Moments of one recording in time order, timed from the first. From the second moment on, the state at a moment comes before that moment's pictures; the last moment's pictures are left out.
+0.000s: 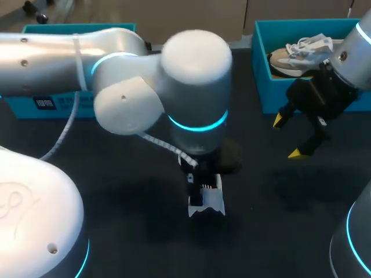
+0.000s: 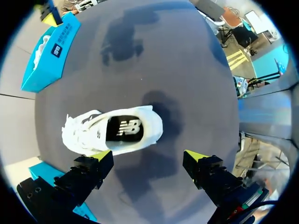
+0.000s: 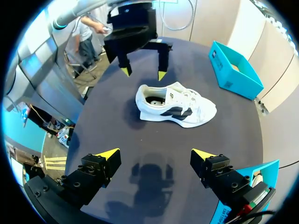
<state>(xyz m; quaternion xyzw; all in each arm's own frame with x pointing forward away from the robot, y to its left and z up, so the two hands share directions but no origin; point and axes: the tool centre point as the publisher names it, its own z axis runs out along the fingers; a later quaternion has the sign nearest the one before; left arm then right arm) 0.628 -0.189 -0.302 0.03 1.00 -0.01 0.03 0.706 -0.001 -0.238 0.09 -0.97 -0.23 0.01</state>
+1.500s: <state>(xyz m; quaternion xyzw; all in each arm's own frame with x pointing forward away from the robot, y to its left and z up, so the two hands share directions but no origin) 0.617 -0.206 -0.342 0.01 1.00 -0.02 0.06 0.706 -0.001 -0.238 0.09 -0.97 -0.23 0.01</state>
